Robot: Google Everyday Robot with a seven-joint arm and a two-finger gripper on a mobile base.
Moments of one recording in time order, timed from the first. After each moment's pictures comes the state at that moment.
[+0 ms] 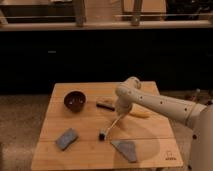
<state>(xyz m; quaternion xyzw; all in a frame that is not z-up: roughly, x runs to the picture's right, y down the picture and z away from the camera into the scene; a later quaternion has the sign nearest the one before) 0.100 0.146 0.866 -0.28 -0.14 -0.34 0.89</state>
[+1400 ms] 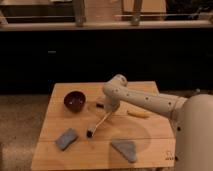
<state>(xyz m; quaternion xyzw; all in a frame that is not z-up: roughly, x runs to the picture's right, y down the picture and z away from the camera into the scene) 0.029 0.144 0.868 -0.27 -0.17 -0.38 0.87</state>
